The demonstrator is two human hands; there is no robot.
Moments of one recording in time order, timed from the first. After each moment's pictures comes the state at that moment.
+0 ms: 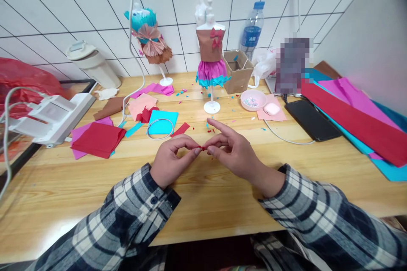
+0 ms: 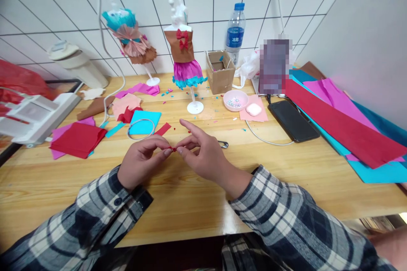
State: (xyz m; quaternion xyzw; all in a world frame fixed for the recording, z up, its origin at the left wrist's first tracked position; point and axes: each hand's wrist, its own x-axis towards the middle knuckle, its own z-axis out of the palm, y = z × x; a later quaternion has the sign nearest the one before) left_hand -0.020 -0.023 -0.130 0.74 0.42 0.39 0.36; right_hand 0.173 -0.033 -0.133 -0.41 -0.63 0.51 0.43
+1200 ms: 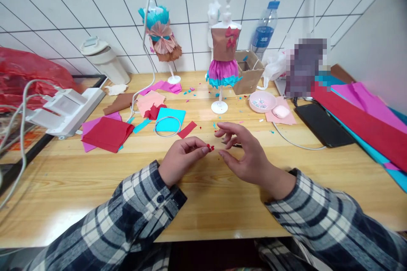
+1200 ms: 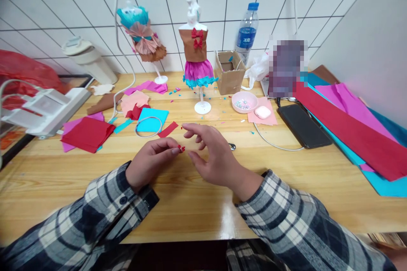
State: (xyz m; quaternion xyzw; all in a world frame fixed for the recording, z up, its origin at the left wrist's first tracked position) left_hand -0.016 -0.028 -0.132 0.53 0.46 0.37 0.60; right_hand 0.180 -0.033 -0.134 -0.36 -0.75 0.31 0.47
